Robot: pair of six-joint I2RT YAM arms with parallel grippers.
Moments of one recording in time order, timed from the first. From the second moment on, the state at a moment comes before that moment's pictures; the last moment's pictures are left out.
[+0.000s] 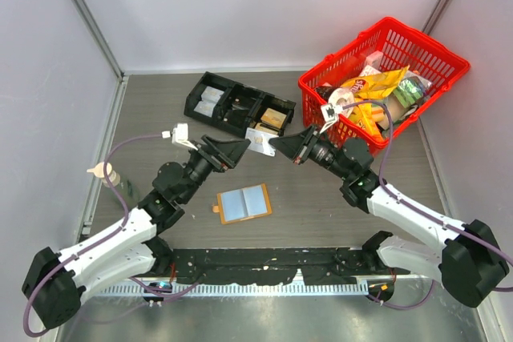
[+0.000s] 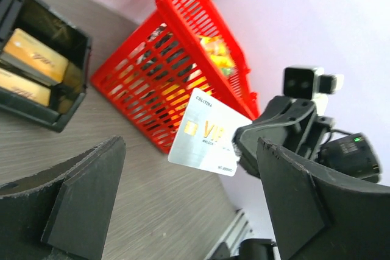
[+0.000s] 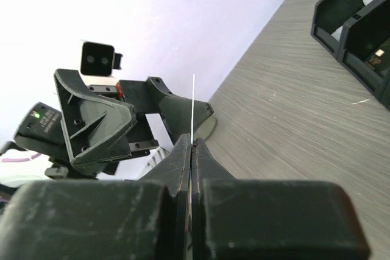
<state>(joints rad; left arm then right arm) -0.74 0.84 0.45 0.50 -0.15 -0.91 0.62 1.06 0.57 0.62 -0.35 0.84</state>
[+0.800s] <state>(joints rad) -0.74 0.96 0.42 0.77 -0.08 -1.08 0.62 1.09 0.47 0.91 -0.30 1.07</state>
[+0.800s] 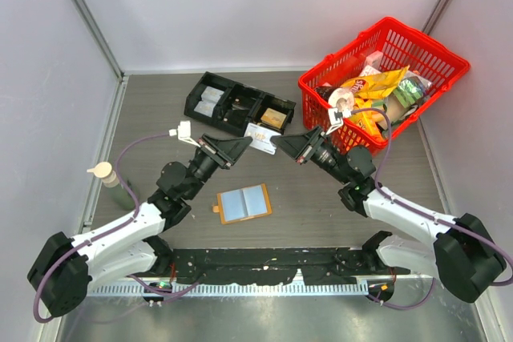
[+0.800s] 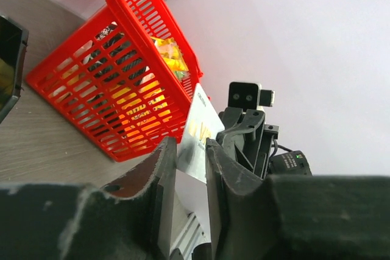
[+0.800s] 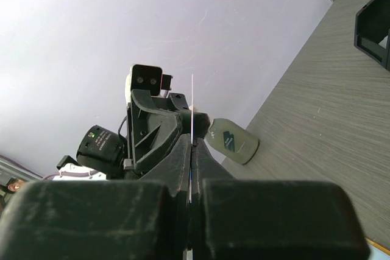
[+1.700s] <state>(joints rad) -0.35 1.10 0.64 0.38 -0.07 -0.87 0.57 0.79 0.53 0.35 -0.25 0.75</state>
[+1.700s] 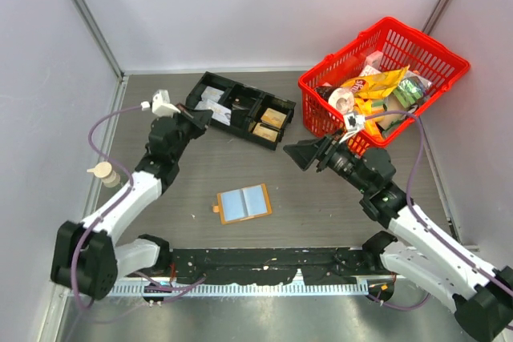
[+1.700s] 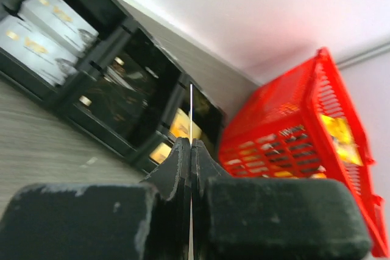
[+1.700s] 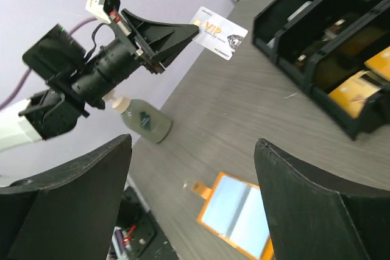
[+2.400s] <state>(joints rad) -0.05 1.86 1.33 0.24 0.16 -0.42 0.57 0.59 0.65 -0.17 -0.10 0.40</state>
